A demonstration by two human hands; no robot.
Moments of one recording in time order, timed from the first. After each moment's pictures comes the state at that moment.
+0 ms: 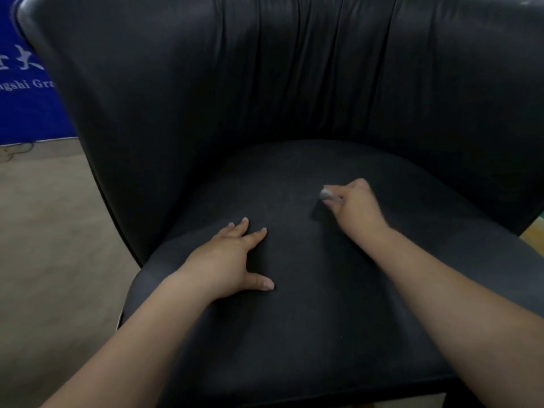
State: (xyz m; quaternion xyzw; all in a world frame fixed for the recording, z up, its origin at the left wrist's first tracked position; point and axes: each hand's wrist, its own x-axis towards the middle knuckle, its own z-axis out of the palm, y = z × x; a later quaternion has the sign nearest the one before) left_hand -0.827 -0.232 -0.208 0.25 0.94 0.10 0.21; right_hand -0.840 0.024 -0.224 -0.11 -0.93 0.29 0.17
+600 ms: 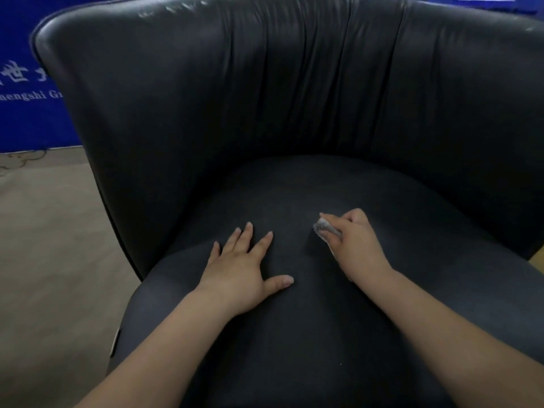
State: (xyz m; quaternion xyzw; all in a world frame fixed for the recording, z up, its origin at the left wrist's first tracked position) left_hand -0.831 -0.211 -0.231 0.20 0.97 0.07 0.14; right_hand -0.813 0.009 -0.230 -0.05 -0.95 0.26 0.18
